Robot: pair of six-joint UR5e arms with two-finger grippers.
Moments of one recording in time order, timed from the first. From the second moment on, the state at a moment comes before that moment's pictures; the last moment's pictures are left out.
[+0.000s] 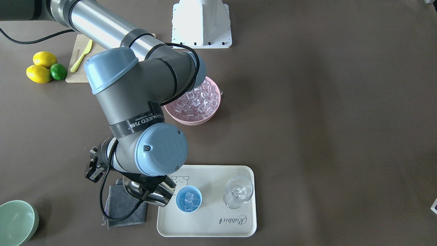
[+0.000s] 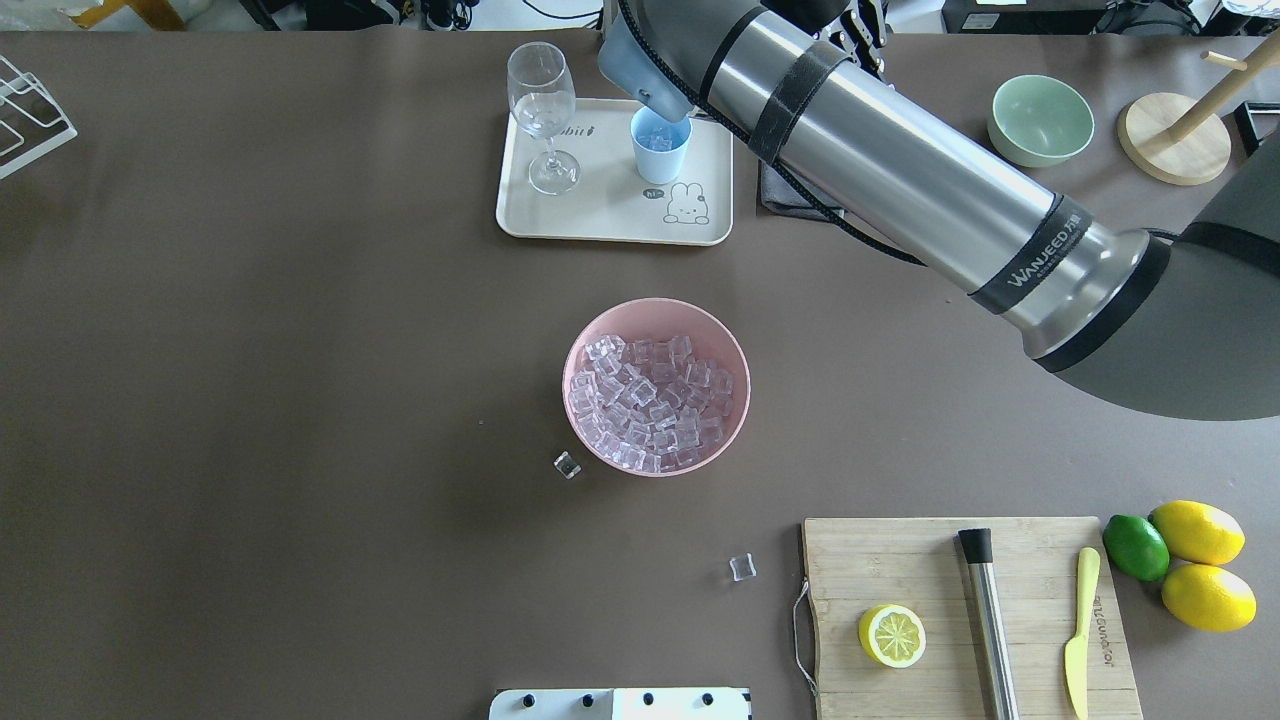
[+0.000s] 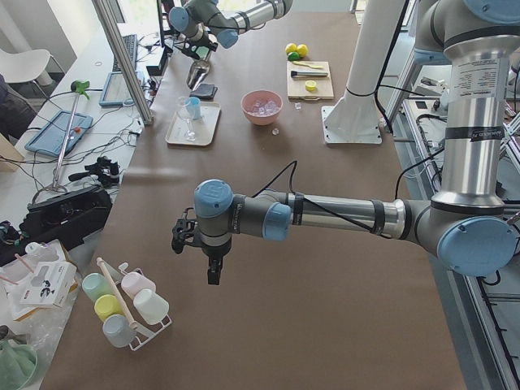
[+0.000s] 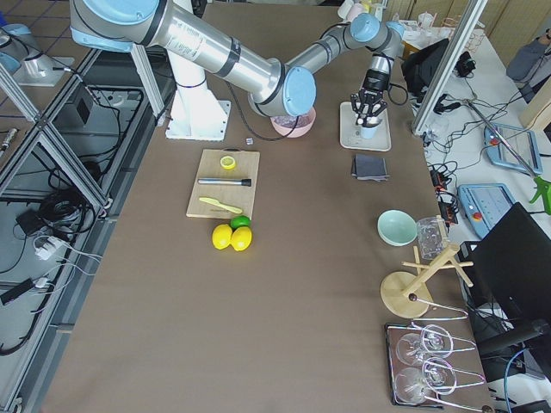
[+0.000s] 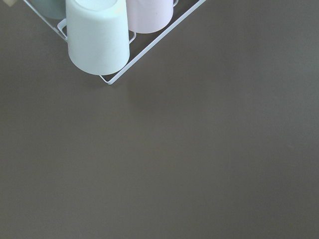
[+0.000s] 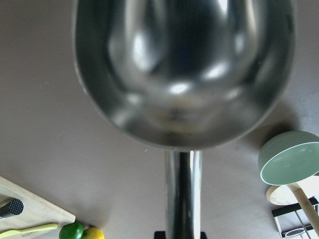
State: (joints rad) left arm -1.53 -1.55 -1.65 -1.68 -2.30 -0.14; right arm 0.90 -0.30 0.91 -2.32 1.77 -0.49
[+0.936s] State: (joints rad) left arm -1.53 -1.53 -1.65 -1.74 -2.37 -0.15; right arm 1.08 -1.06 1.89 -2.37 2.03 -0.06
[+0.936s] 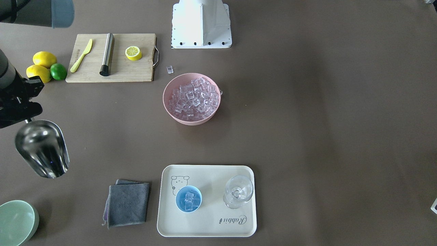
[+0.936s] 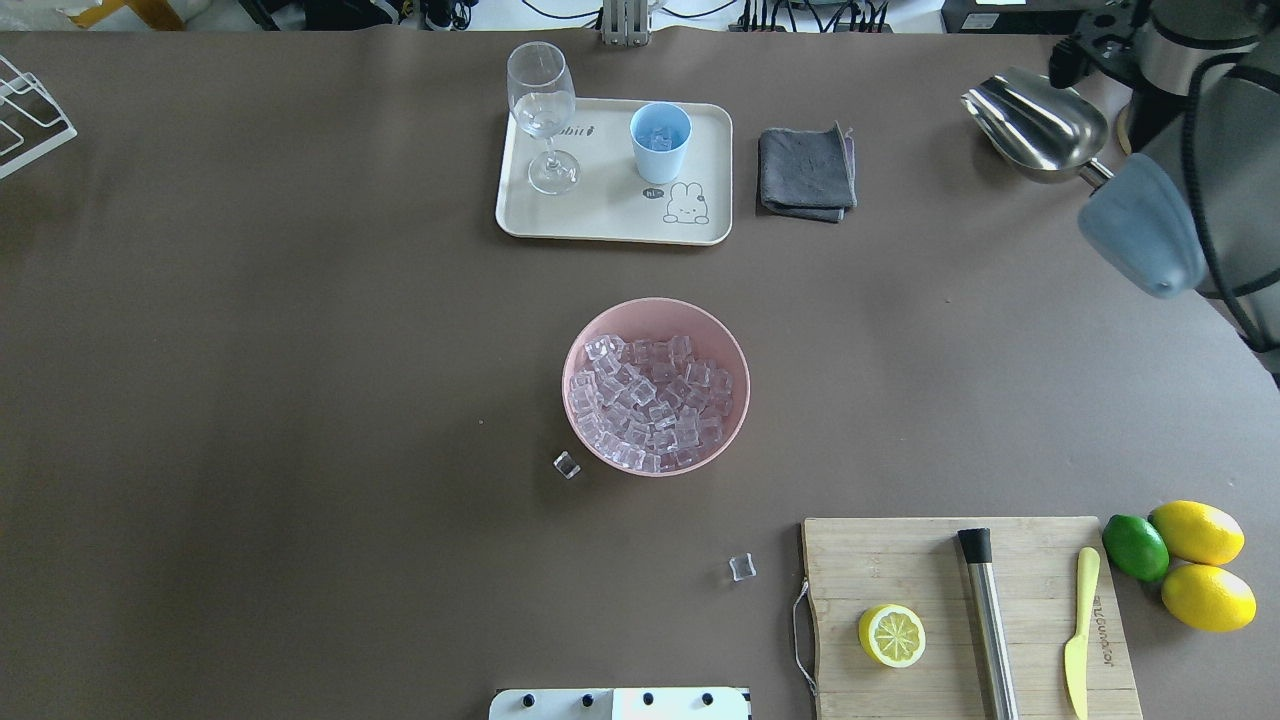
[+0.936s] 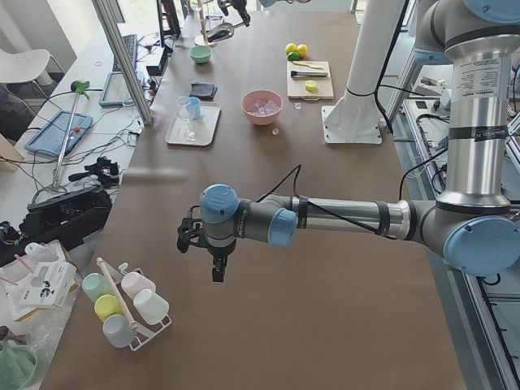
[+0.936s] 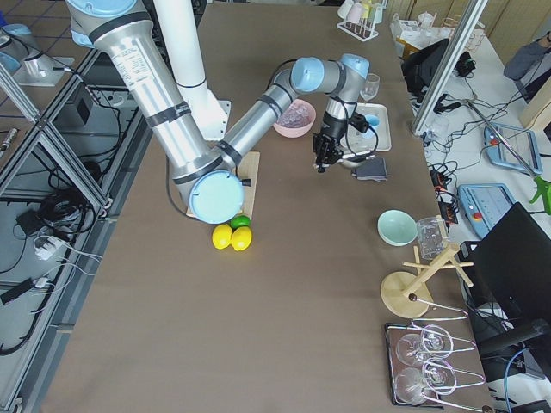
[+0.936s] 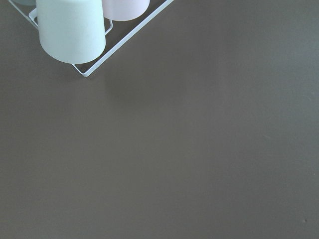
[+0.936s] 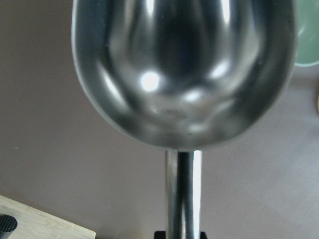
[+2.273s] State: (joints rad) left arm -1.49 -1.54 -1.64 -1.74 -2.37 -0.15; right arm 1.16 -1.66 1.71 -1.45 2.28 0.40
